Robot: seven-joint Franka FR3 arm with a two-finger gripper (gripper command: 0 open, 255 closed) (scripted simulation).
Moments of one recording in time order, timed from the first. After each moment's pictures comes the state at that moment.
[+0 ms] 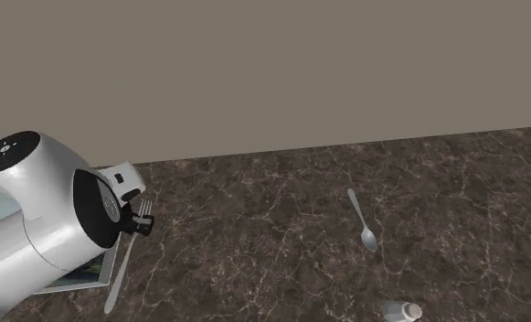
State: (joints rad) arm 0.43 -0.08 0.43 -2.09 -0.01 2.08 0.72
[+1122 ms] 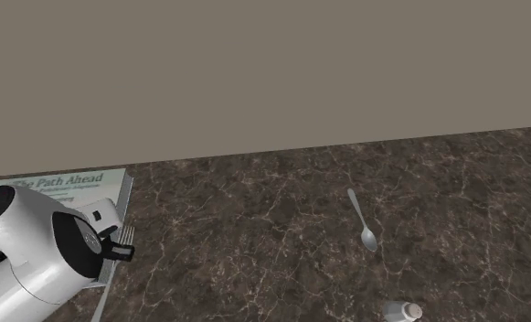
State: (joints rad) arm 0.50 0.00 0.51 -2.17 -0.06 2.23 0.90
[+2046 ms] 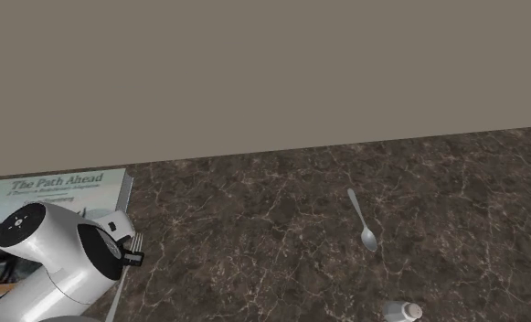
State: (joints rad) arm 0.50 0.09 0.51 -2.23 -0.13 2.36 0.95
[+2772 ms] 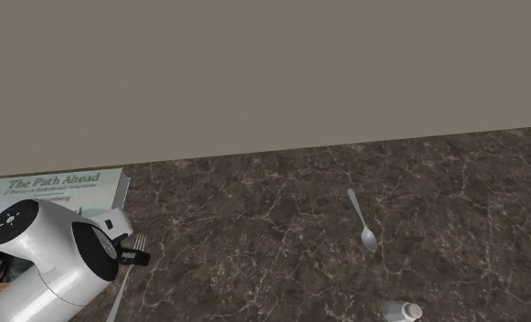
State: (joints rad) arm 0.50 0.06 0.51 -2.23 -0.11 2.33 0.93
